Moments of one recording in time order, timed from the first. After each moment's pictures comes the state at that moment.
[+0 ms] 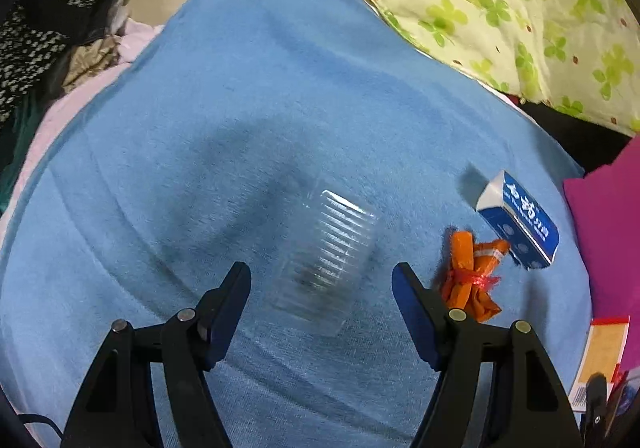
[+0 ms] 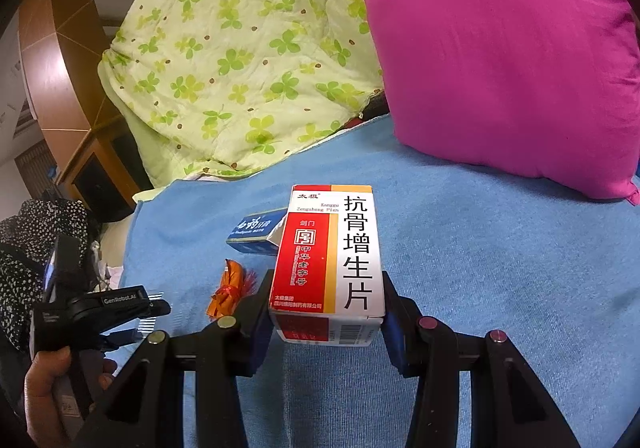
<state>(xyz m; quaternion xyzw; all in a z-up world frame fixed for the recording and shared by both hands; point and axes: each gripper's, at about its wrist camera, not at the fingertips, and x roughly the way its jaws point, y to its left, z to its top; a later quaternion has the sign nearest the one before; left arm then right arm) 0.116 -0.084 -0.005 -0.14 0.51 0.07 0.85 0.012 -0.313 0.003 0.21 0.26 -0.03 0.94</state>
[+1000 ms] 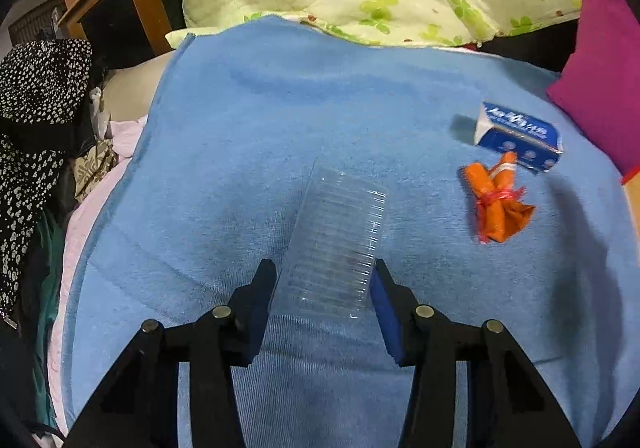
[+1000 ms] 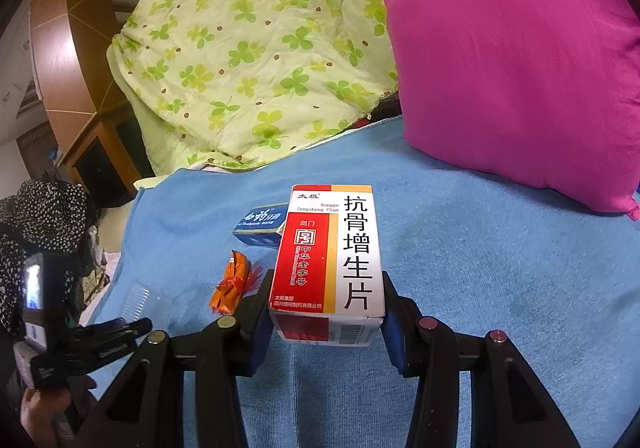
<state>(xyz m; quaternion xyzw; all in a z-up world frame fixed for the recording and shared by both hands) 0.073 -0.081 0.003 0.06 0.45 0.03 0.89 0.011 -0.299 0.006 0.18 0.27 -0.02 0.95</state>
